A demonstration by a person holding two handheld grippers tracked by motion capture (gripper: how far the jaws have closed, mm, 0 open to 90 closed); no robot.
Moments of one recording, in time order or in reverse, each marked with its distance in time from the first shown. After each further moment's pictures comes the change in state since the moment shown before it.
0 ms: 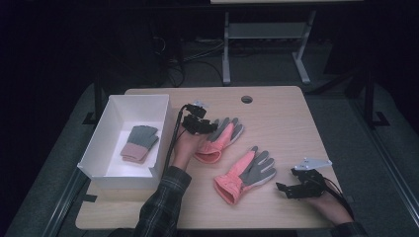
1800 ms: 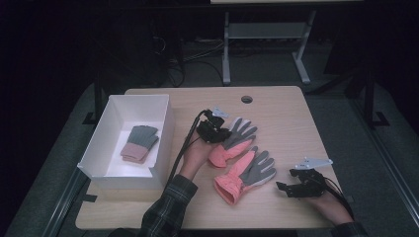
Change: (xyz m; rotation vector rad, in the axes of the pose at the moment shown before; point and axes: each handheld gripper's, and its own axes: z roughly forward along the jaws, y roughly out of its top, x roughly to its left) left arm -0.071 0.001 -0.008 0.003 -0.107 0.223; right arm 0.001 0.003 -0.004 0.002 0.016 0.015
